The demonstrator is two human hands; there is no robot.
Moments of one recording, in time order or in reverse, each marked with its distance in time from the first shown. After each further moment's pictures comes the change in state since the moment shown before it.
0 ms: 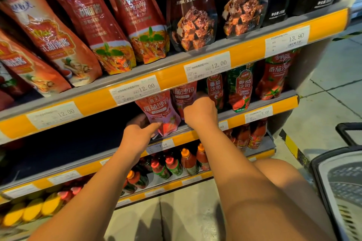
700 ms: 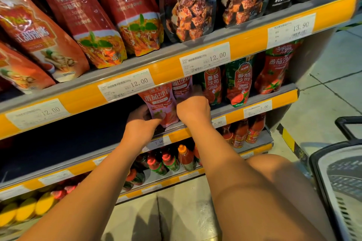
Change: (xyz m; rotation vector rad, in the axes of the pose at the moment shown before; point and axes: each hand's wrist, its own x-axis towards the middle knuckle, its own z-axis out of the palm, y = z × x) left_hand 0.025 -0.005 0.020 0.044 -0.055 0.183; right_hand 0.000 -0.002 0.011 0.065 -0.006 0.017
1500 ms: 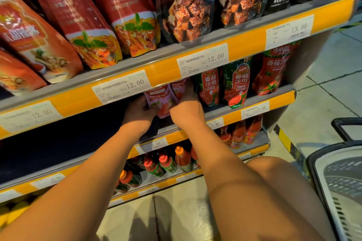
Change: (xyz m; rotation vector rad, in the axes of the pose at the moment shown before) left_hand 0.044 0.000 0.006 0.132 -0.024 0.032; right_hand 0.011 0.005 0.012 -0.130 -0.062 -0.092
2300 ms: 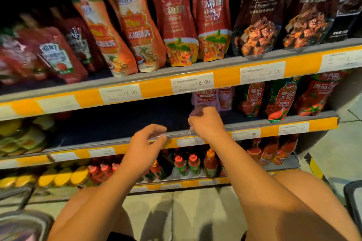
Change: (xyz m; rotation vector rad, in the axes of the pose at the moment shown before) left_hand -0.140 -0.040 -0.099 0.057 0.118 0.025; right_hand -0.040 -0.016 0.053 0.185 -0.217 -0.117
